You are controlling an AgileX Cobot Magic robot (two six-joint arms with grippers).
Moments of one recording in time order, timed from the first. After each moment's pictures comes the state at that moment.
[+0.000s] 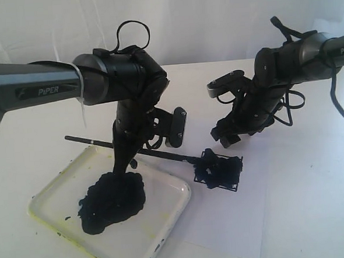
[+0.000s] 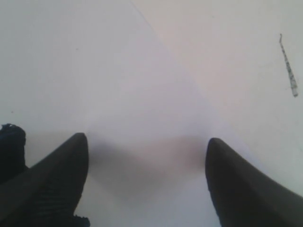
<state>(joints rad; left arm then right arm) -0.76 2.14 -1.69 0.40 1.08 0.87 0.27 2.11 -1.40 0.11 0.59 -0.31</state>
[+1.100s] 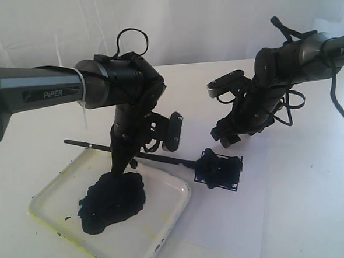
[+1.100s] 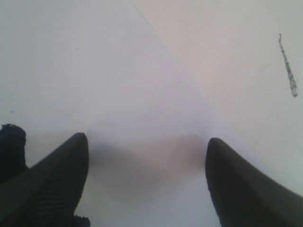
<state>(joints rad) -0.74 2.17 -1.69 0.40 1.07 0.89 0.27 2.11 -1.40 0.11 0.59 -0.31</state>
